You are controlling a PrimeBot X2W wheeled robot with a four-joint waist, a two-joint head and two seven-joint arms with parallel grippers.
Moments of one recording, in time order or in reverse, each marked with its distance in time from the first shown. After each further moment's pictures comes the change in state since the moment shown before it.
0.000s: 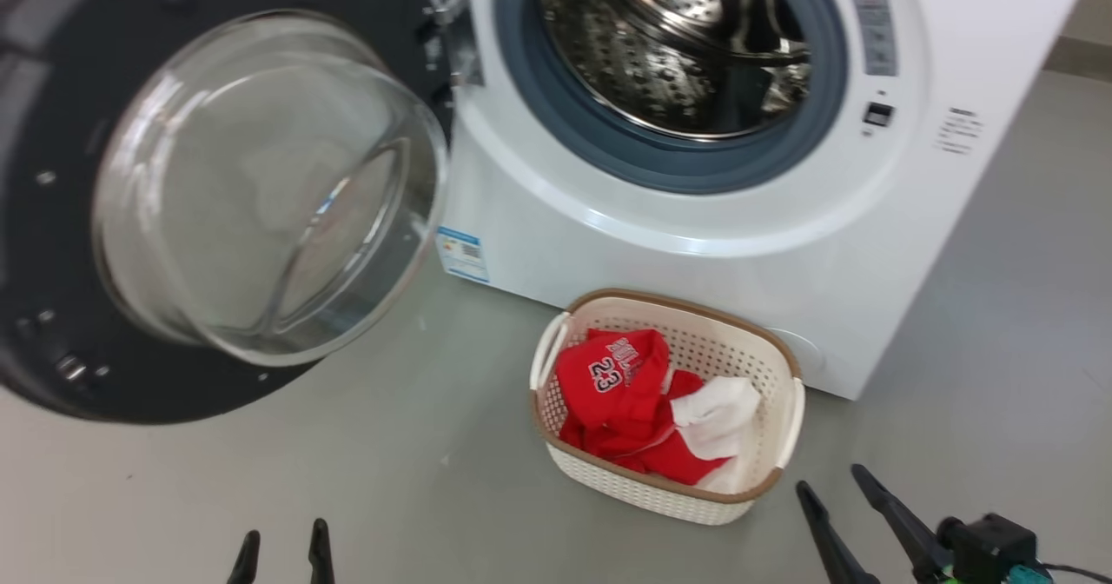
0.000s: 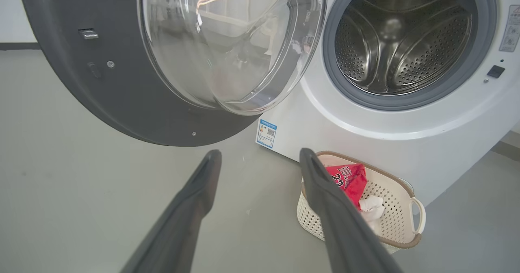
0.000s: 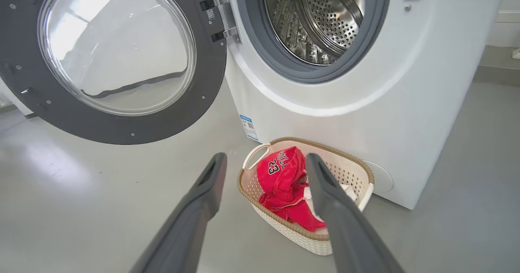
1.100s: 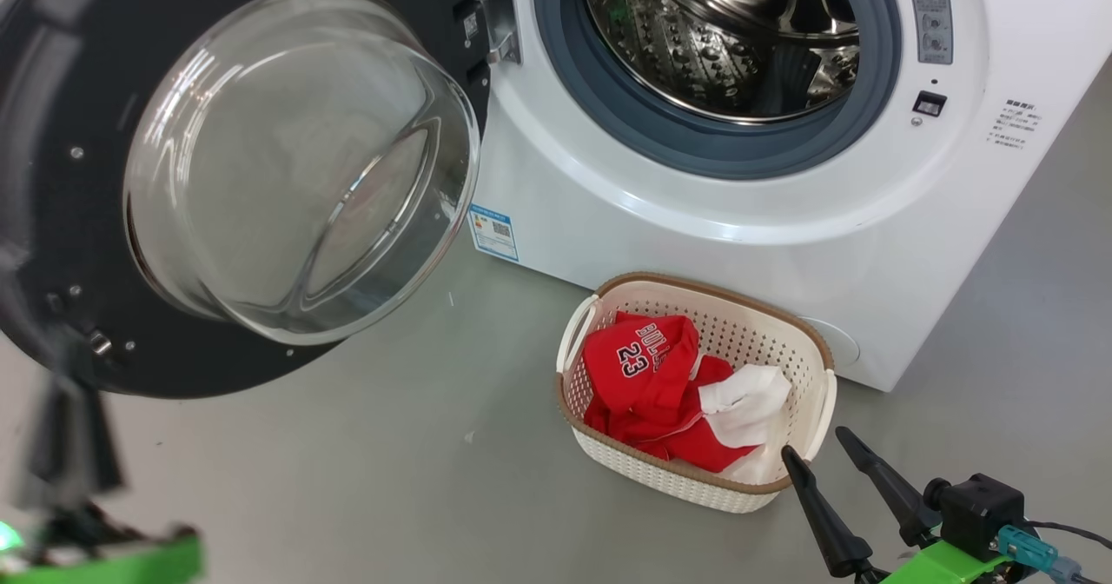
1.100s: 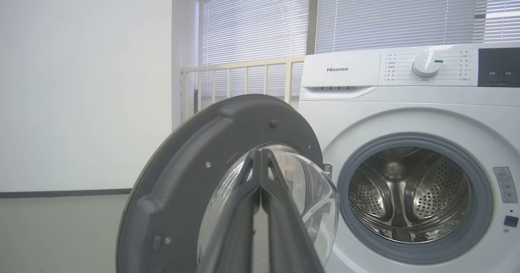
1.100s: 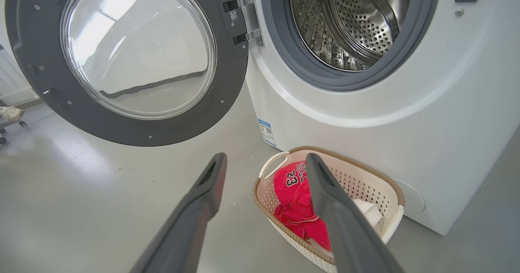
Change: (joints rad) left arm -0.137 0.015 0.227 -0.354 0.024 -0.085 0.000; right arm -0.103 -0.031 0.071 0.026 0.035 0.000 0.000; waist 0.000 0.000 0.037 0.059
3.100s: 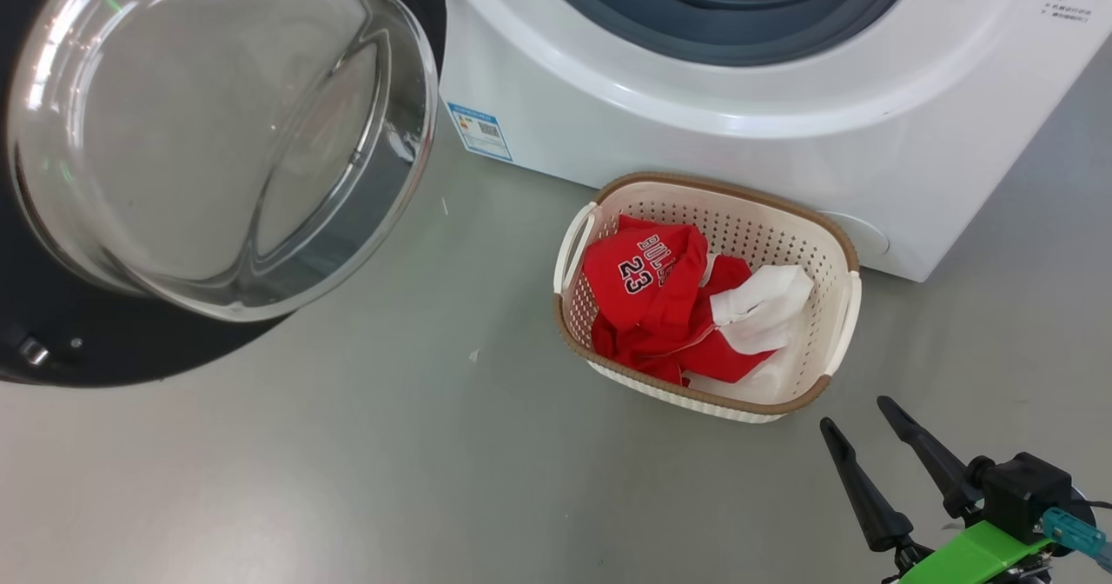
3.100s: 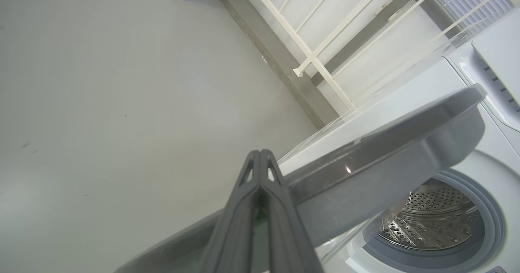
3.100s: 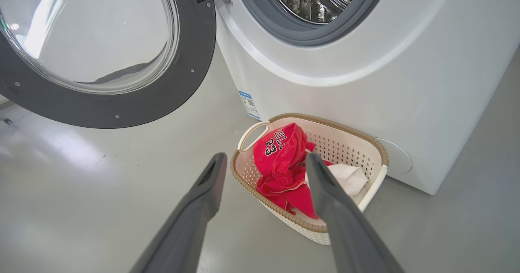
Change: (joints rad) left arm -0.873 0.532 0.054 1.033 -0.869 -0.077 0.811; right arm -0.003 -0.064 -0.048 -0.053 -0.036 0.000 0.000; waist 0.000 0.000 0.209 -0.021
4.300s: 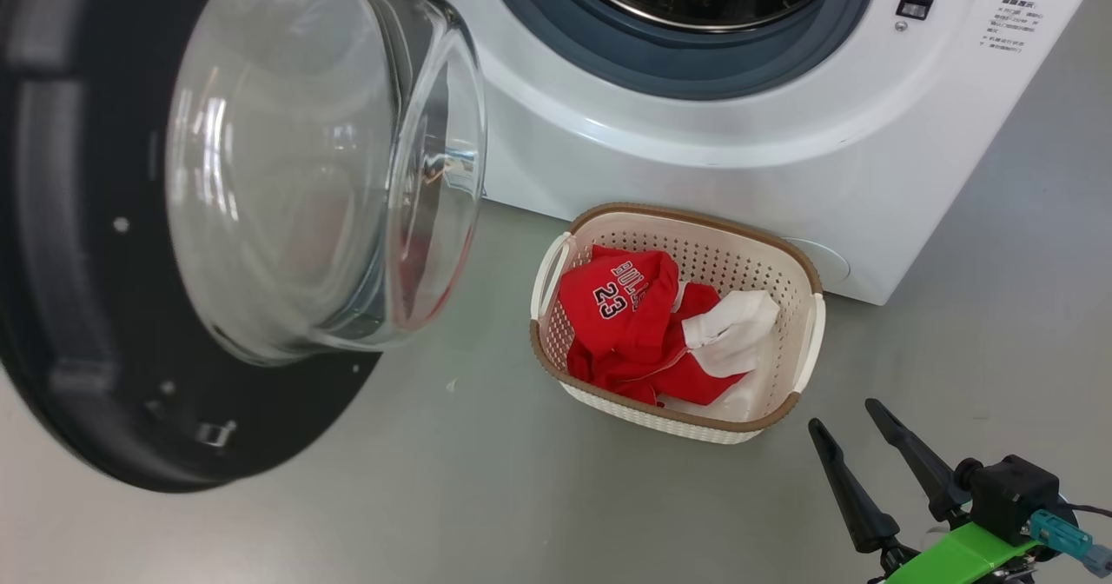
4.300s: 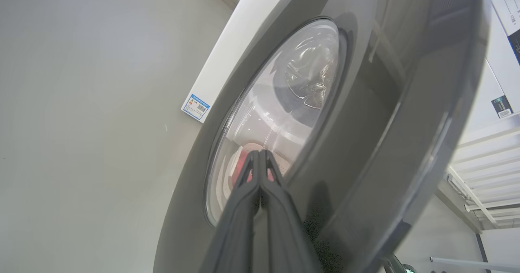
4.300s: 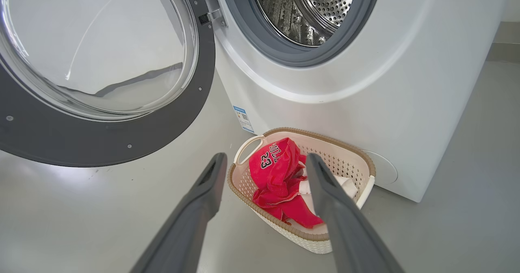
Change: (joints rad) left arm 0.251 0.050 -0.186 -0.458 -0.248 0.001 0.252; right arm 0.000 0.040 -0.006 0.009 0.000 0.000 0.000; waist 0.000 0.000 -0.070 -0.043
